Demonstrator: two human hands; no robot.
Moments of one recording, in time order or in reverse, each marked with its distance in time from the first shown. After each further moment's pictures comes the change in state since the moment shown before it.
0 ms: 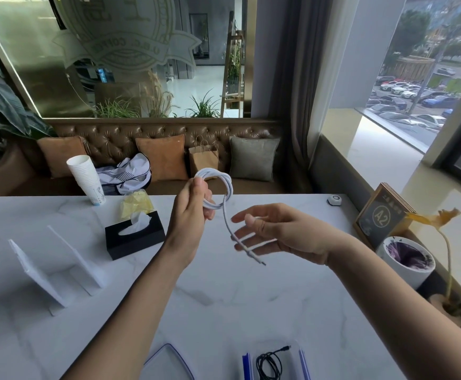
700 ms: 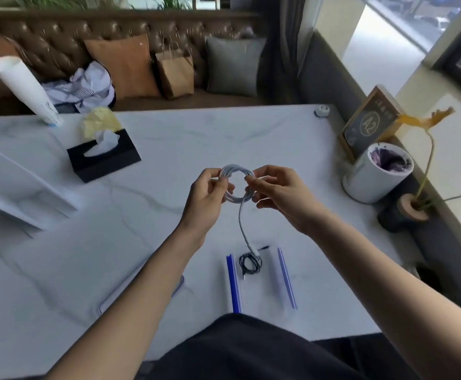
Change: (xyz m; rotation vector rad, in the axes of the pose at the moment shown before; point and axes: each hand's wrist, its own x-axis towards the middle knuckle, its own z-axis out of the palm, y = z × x) left_hand -0.075 -0.098 0.019 0.251 -0.146 -0.317; right_hand -0.002 0.124 0.009 0.136 0.466 0.045
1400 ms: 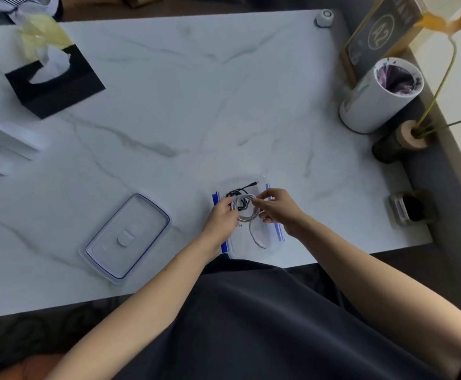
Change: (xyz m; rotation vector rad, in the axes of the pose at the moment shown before) left_hand -0.073 -0.150 0.054 0.127 -0.251 -0.636; right_hand -0.036 0.187 -0.008 -0.213 0.143 0.536
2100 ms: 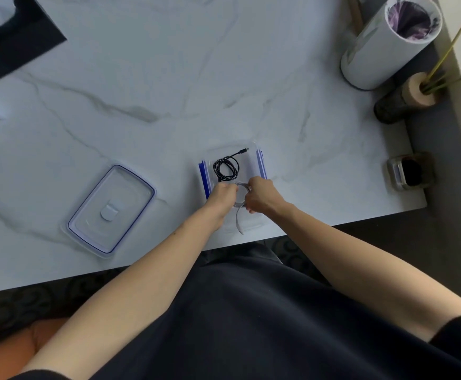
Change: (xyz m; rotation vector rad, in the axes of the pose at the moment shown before) left_hand 0.037 -0.027 0.034 0.050 -0.014 -0.251; right_hand 0.012 0.035 0.026 -0.620 -0.070 0.019
